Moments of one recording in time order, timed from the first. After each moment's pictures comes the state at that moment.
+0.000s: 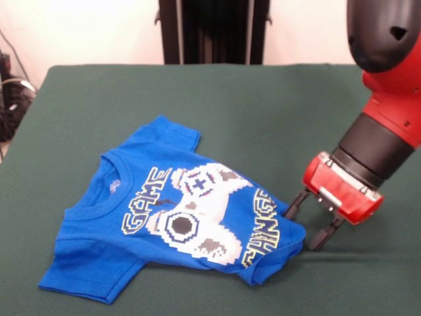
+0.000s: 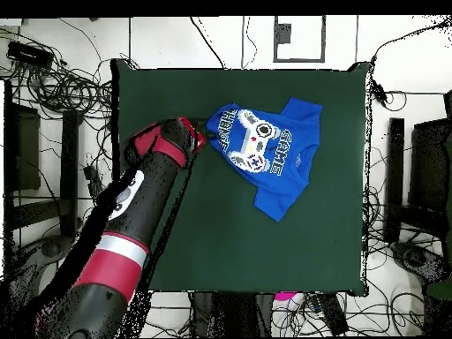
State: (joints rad) arm 0.42 0.19 -0.82 0.80 0.18 0.56 2.94
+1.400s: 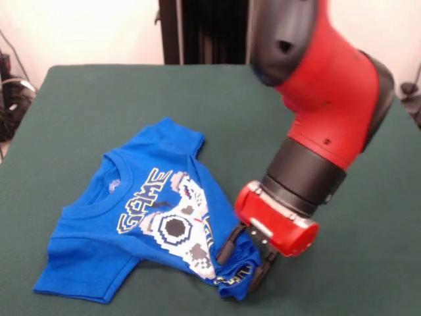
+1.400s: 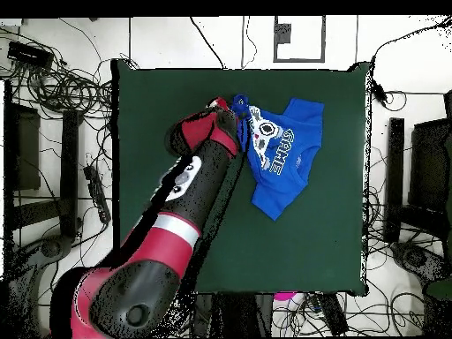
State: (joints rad) arm 0.23 0.16 -0.75 0.79 0.18 0.35 2.94
